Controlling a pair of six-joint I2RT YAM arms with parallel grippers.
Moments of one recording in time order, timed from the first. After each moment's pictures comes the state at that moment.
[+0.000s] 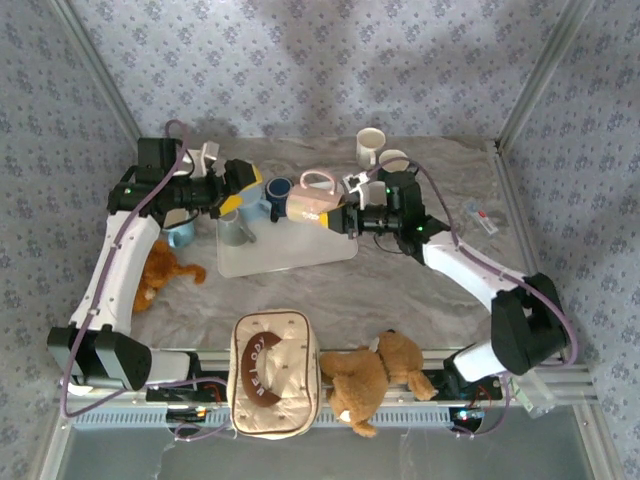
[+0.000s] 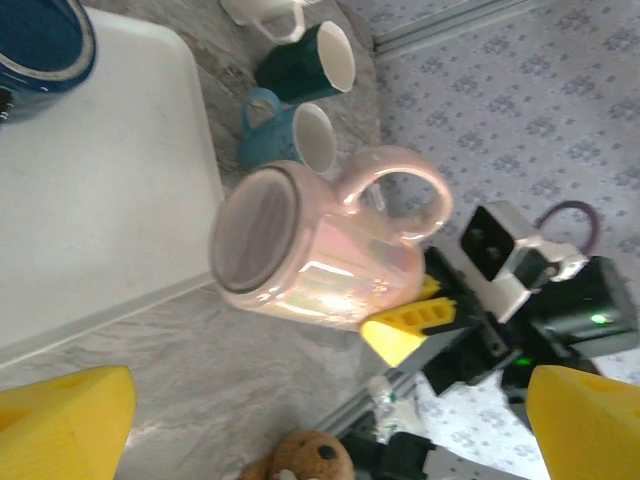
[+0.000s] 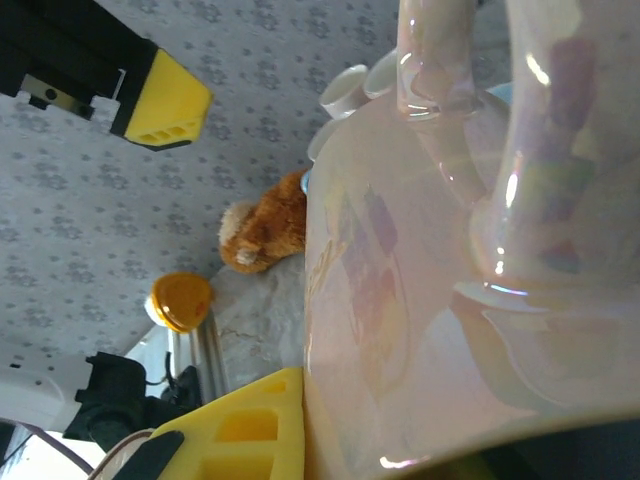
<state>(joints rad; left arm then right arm) -0.11 1.32 1.42 -0.84 0.80 -0.60 0.48 1.43 1.00 0.07 -0.78 0.37</state>
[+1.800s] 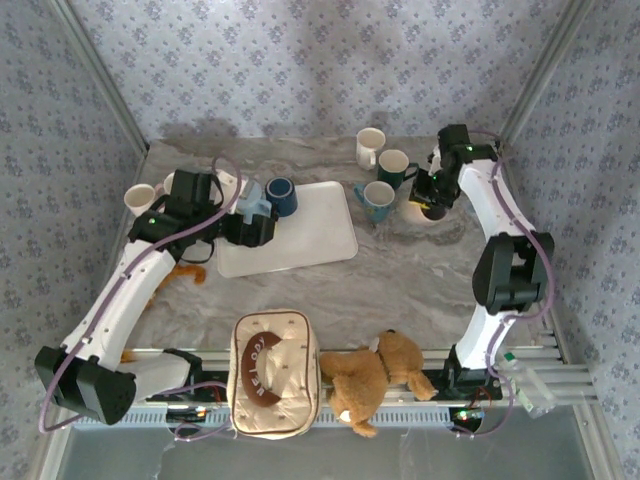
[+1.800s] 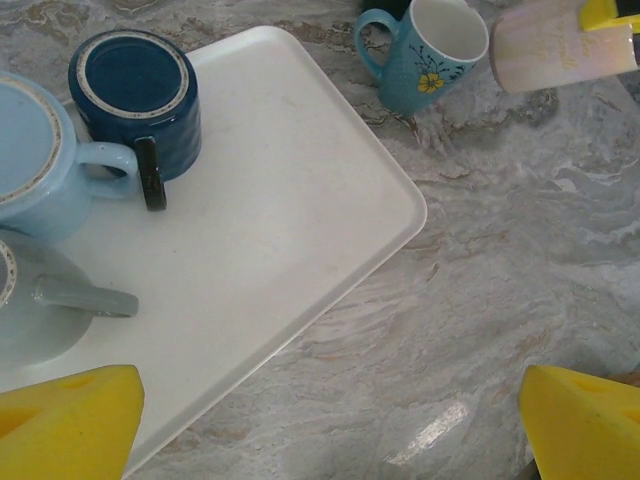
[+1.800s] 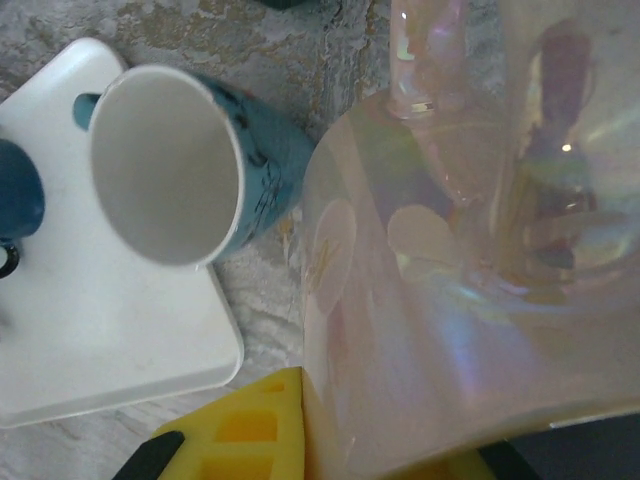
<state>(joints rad) -0.35 1.18 1.21 -0.82 0.36 -0.07 0.06 1.83 1.69 -1.08 -0.27 0.35</state>
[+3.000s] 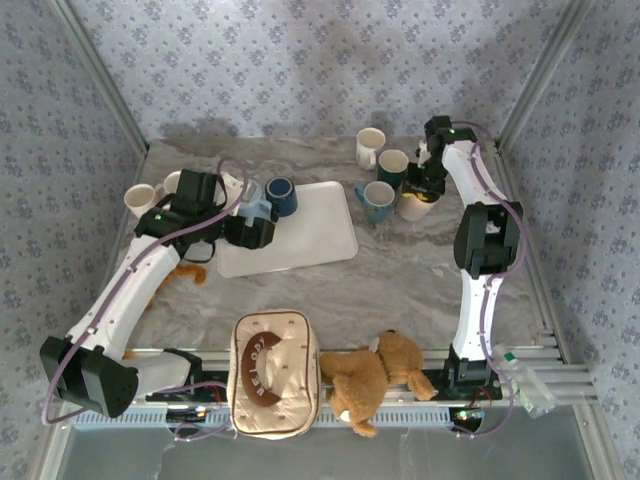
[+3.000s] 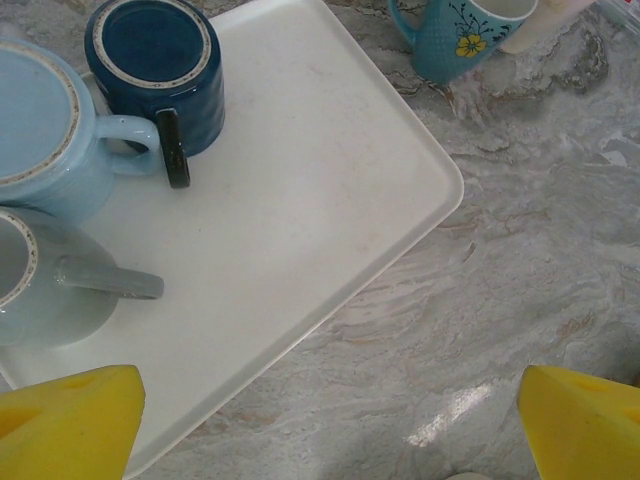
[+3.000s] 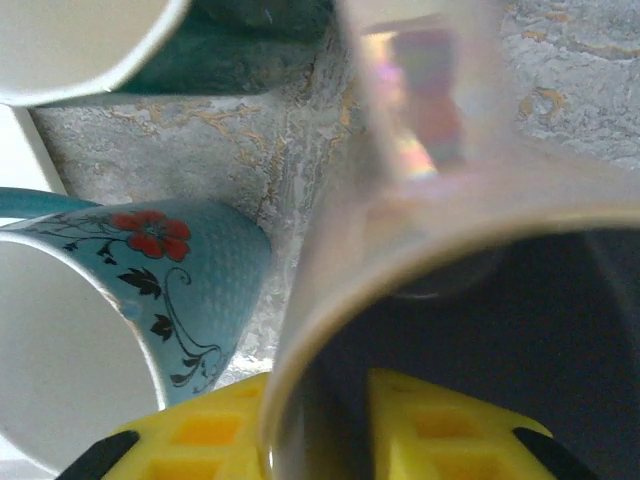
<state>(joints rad) -0.35 1.21 1.20 -0.83 0.31 -0.02 0.07 2.18 2.04 -1.20 -0.22 0.23</state>
